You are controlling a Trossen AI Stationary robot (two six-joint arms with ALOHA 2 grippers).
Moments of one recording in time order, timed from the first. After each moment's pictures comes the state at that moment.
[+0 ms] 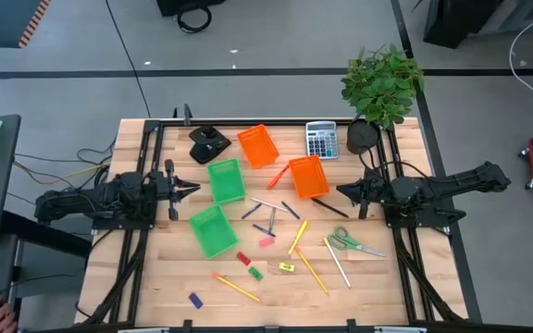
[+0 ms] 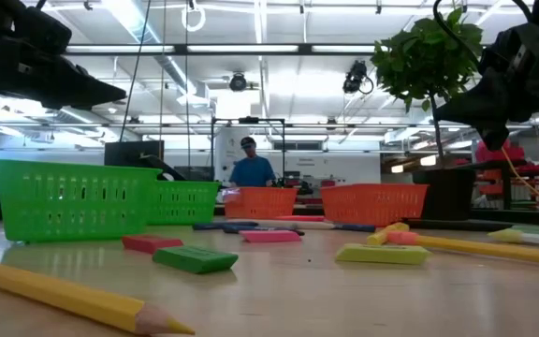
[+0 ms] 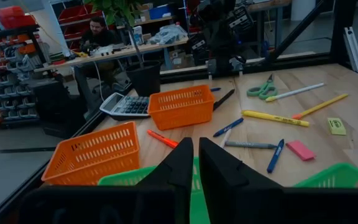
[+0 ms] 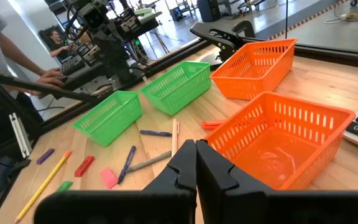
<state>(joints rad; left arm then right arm) 0.06 0.01 0.07 -0.13 -0.13 0.17 0.20 0.18 0.06 -0.07 0.45 0.49</state>
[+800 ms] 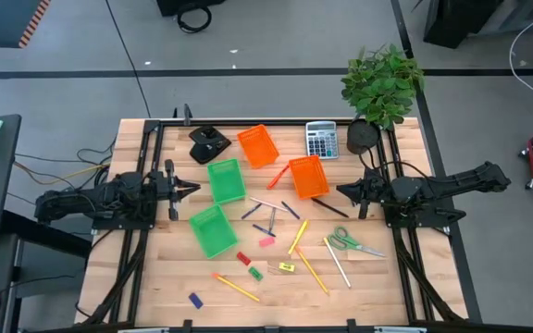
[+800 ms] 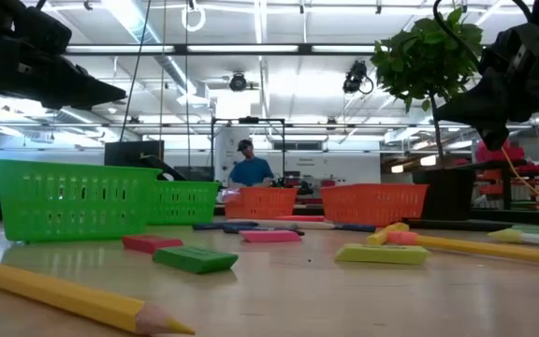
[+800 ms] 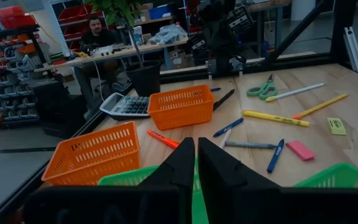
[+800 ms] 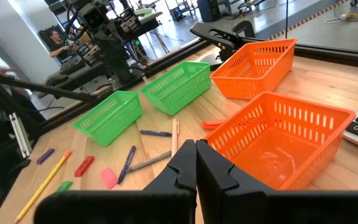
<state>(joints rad) 0.06 0.01 0.07 -0.13 -0.13 0.17 0.20 0.18 0.06 -0.07 0.45 0.49</state>
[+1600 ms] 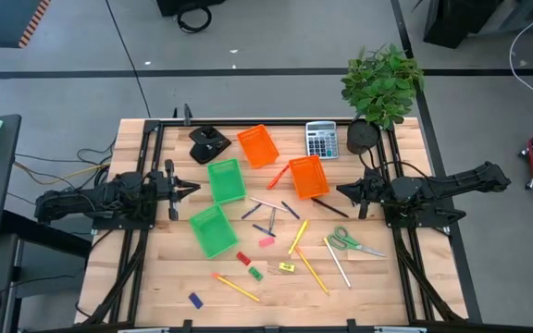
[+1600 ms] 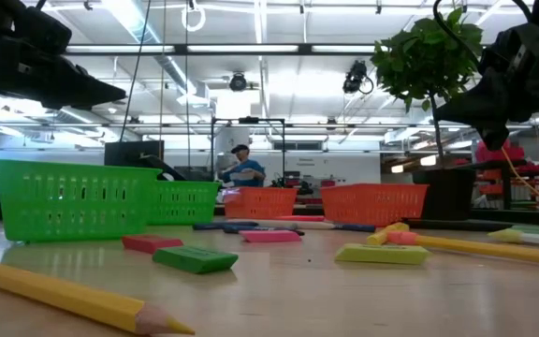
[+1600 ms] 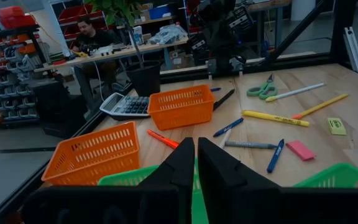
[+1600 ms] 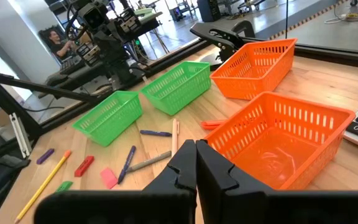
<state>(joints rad) 0.06 0.01 0.07 -0.13 -0.13 0.17 0.20 0.18 0.06 -0.07 0.45 0.49</state>
